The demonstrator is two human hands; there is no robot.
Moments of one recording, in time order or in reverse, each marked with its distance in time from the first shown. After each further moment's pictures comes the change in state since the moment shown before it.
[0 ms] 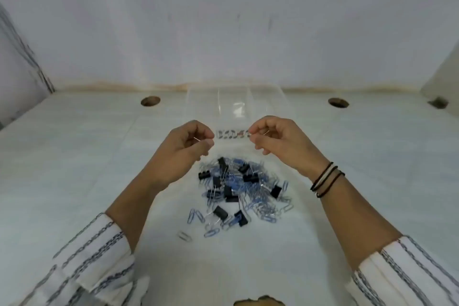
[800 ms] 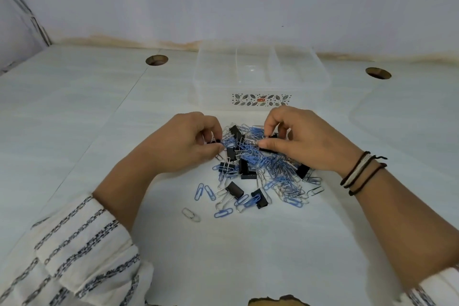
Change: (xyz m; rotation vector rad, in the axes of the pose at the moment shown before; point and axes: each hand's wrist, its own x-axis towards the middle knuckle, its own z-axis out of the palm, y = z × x) left_hand -0.006 -0.040 -0.005 0.625 -0.176 0.031; right_hand -0.002 0.027 0.022 -0.615 -0.197 -0.150
